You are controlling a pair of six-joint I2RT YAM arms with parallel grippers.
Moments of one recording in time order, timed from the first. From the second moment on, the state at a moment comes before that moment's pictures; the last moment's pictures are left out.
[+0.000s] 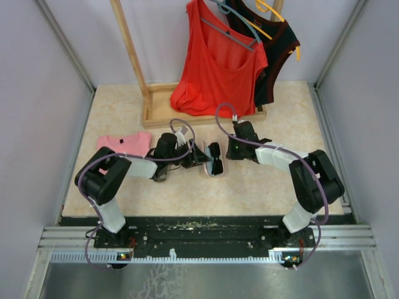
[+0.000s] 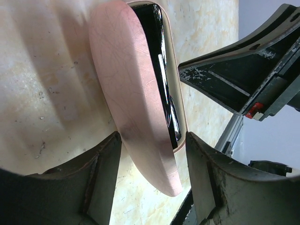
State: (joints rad) left arm -0.59 1.78 0.71 0.60 0.43 -0.89; right arm 0.47 1.60 0.89 -0.15 -0.03 0.44
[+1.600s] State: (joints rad) left arm -0.65 1.69 0.79 0.46 0.41 -0.81; right arm 0.50 1.68 0.88 -0.10 -0.11 0.45
